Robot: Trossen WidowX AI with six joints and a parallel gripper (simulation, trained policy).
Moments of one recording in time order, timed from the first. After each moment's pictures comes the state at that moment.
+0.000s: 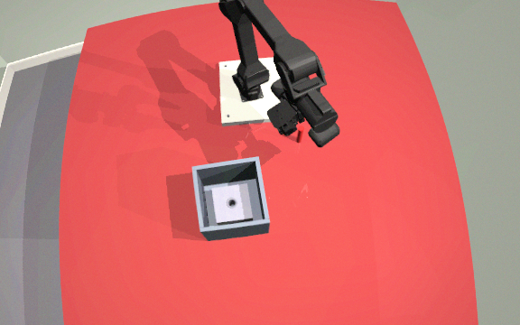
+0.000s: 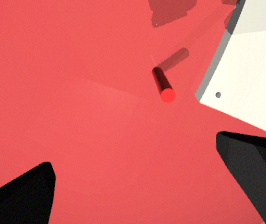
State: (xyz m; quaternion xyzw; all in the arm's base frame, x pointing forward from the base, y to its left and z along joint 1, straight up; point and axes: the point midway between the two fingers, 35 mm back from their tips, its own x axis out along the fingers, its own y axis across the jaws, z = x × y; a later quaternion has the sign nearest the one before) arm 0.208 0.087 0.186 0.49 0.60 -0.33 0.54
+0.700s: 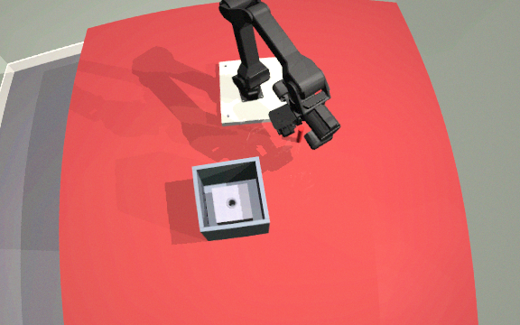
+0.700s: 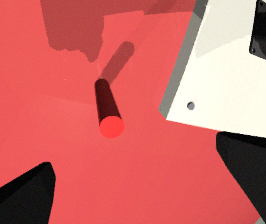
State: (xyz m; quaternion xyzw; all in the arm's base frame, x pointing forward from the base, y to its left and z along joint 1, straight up) arm 0.173 0.095 0.116 0.44 0.63 -0.41 0.49
